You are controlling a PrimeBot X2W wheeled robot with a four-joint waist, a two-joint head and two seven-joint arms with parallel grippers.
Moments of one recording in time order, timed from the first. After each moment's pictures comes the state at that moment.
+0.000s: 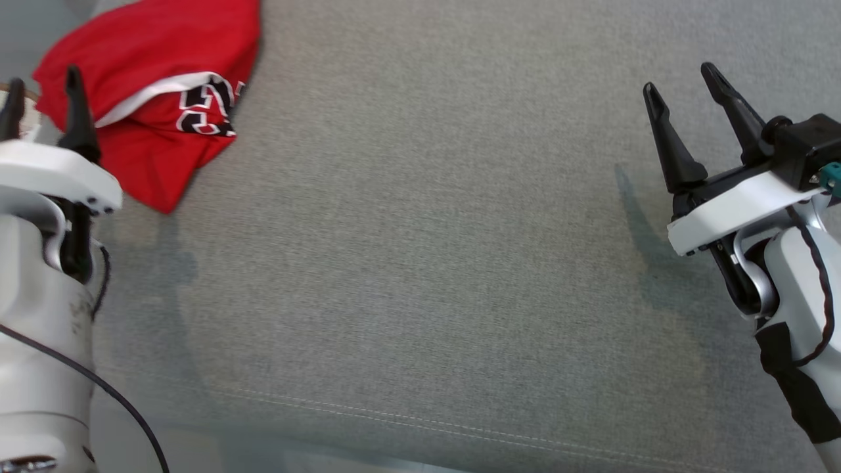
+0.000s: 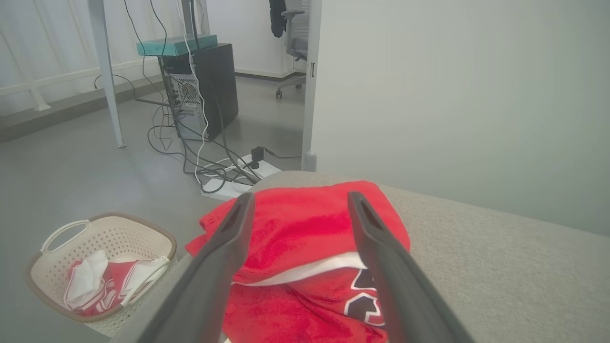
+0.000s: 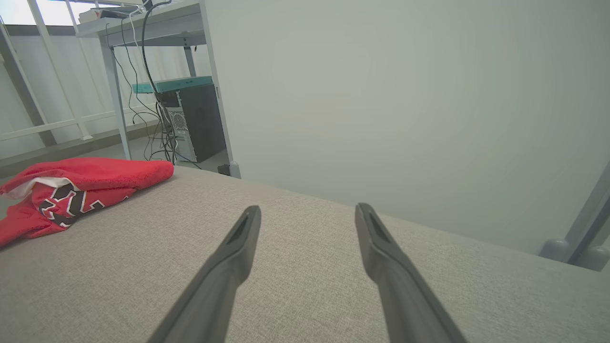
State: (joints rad) left arm -0.87 0.21 0.22 0.94 -0.20 -0.12 -0.25; right arm -0.70 -0.30 0.37 0.47 0.38 0.13 -0.25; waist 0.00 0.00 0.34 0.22
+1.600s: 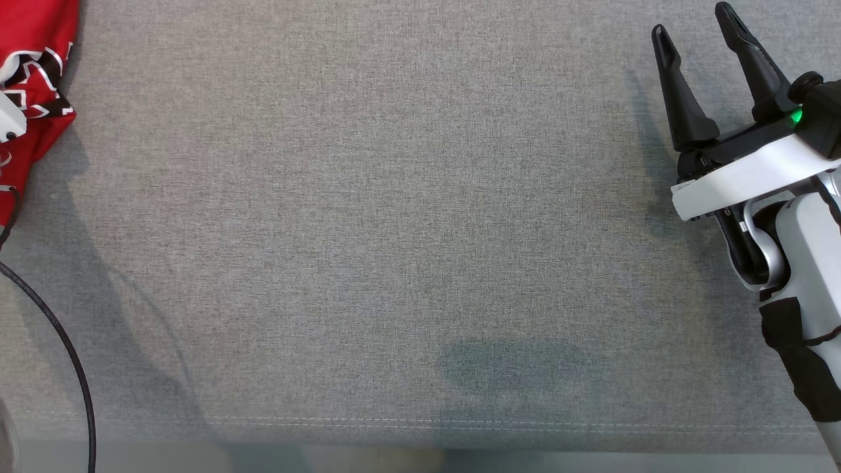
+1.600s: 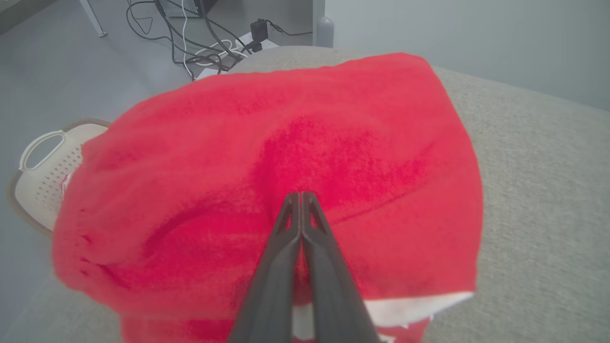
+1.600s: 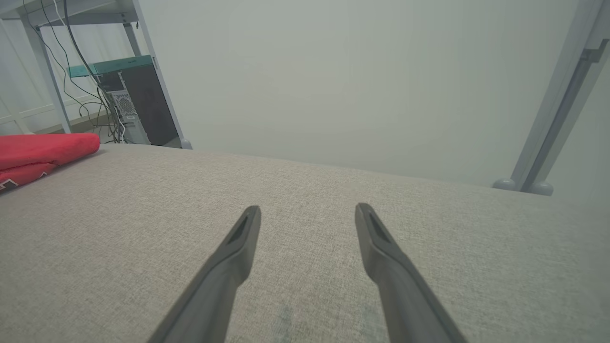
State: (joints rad) left arm -1.20 0.36 0.14 1.27 -0.24 0.02 0.02; right arm -0.76 -0.31 0.36 0.37 0.40 0.13 -0.25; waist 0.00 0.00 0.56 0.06
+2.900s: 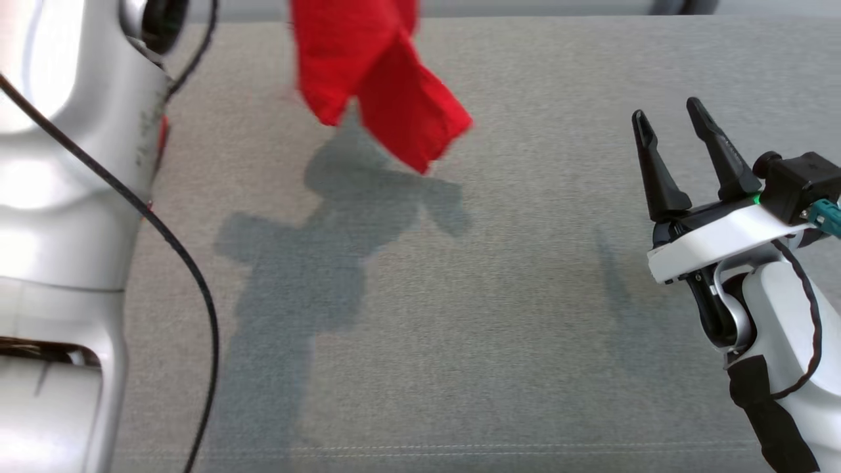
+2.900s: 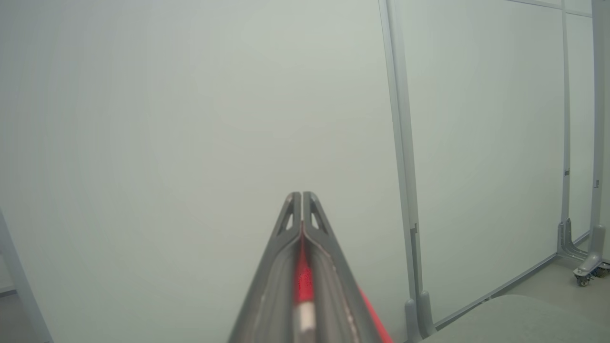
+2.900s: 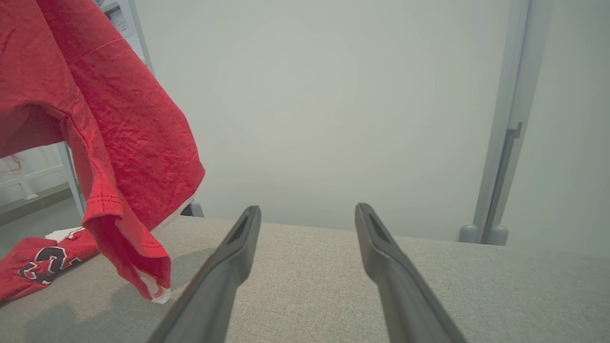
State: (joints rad) left arm -1.31 0.16 -0.35 0.65 -0.43 -0.12 -0.05; right arm -0.61 -0.23 0.30 0.41 0.43 0.13 -0.25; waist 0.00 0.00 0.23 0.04
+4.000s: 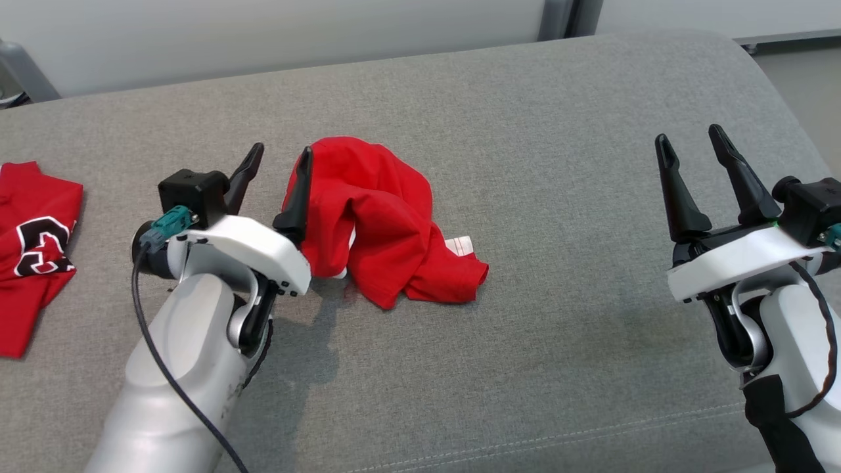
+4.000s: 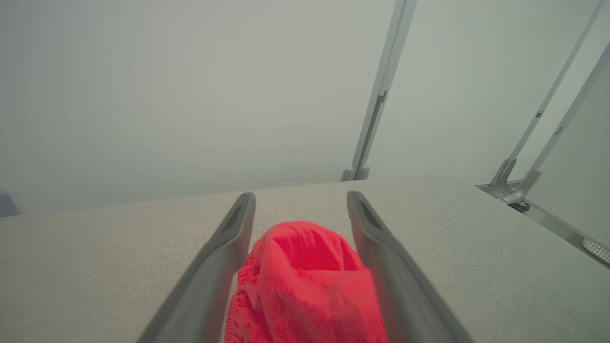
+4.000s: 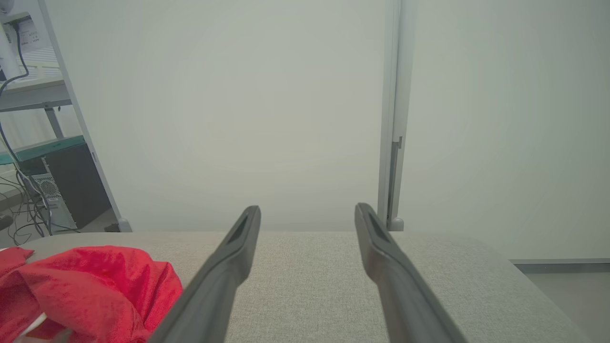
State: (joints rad) left arm -0.71 0.10 -0.37 0.78 -0.50 -0.07 -0.25; right arm -0.54 -0.24 0.25 0.41 0.42 0.13 -0.25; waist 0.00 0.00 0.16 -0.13
